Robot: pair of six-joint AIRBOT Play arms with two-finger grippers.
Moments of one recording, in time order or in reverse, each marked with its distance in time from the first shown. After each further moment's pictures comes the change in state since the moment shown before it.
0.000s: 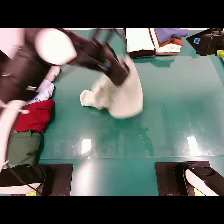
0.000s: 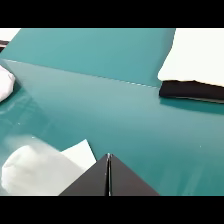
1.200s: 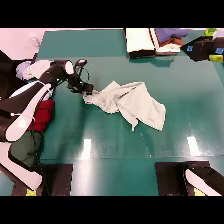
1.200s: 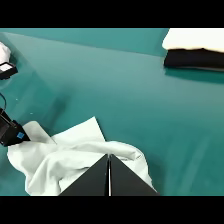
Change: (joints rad) left arm 0.459 -0.323 -0.300 0.024 0.068 -0.259; right arm -0.007 -0.063 -0.002 0.000 0.075 0.005
